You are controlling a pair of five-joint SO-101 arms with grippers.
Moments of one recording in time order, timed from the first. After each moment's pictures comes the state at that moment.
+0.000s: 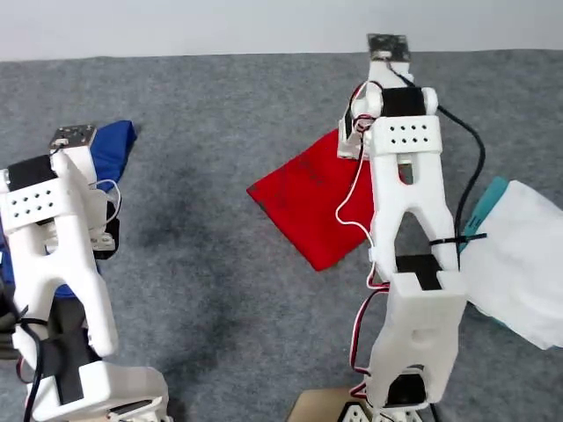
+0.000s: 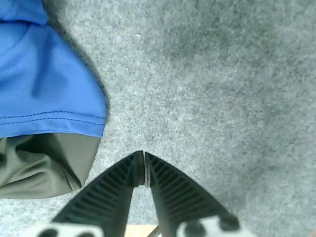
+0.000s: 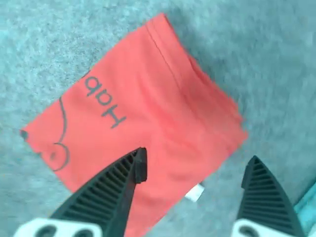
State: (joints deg) left arm -23.2 -2.7 8.2 99.0 -6.1; right arm -7.6 28.6 -39.7 90.1 -12.4
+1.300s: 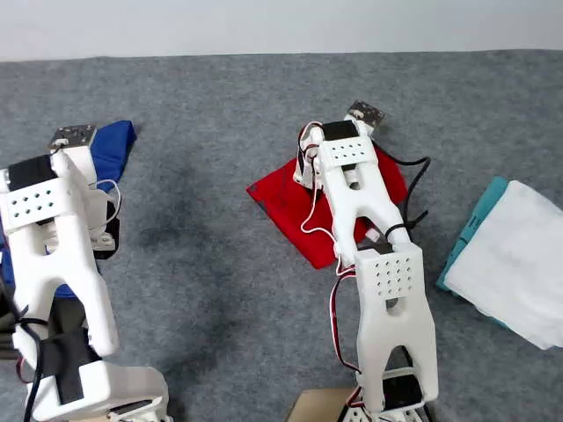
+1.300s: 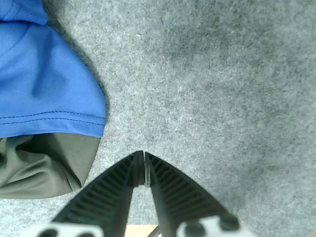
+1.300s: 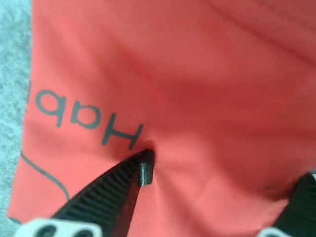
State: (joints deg) left arm -23.2 -2.7 8.2 99.0 -6.1; right arm -14.9 53.8 -43.2 82.3 -44.8
